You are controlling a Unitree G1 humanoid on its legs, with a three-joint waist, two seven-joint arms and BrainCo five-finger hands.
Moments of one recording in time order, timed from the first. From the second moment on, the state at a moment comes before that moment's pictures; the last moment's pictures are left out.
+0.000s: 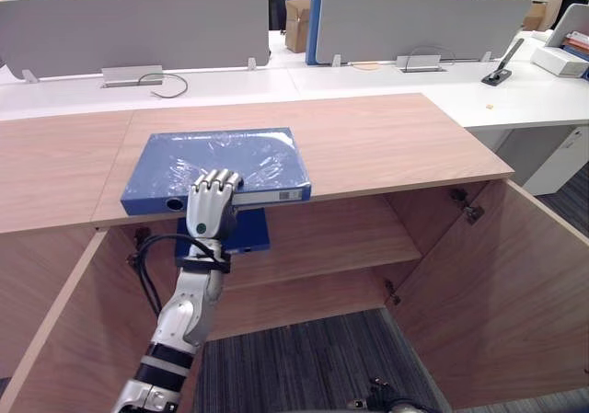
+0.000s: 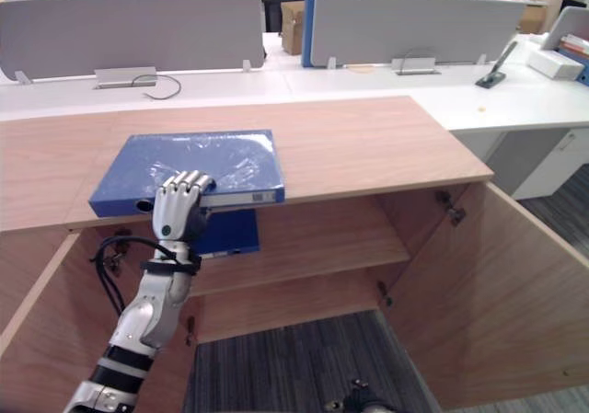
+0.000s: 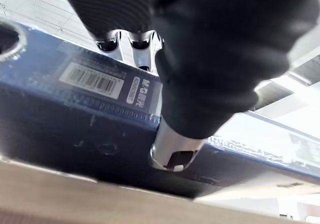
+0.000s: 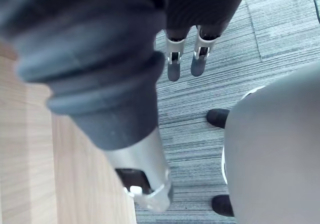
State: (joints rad) left arm -0.18 0.28 -0.19 -0.05 1.10 0.05 0.50; right arm -0.04 -0.03 -0.13 1.22 -0.20 0.04 -0.05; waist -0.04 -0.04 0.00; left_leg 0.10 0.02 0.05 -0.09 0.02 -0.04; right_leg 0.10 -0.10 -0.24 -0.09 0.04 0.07
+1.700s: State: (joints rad) left arm 0.29 0.04 0.12 -0.56 -0.62 -0.27 0.16; right arm 0.25 0.06 -0.22 -0.11 0.46 -0.16 -0.09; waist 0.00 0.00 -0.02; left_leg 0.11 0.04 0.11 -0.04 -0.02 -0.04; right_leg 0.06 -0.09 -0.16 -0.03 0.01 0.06
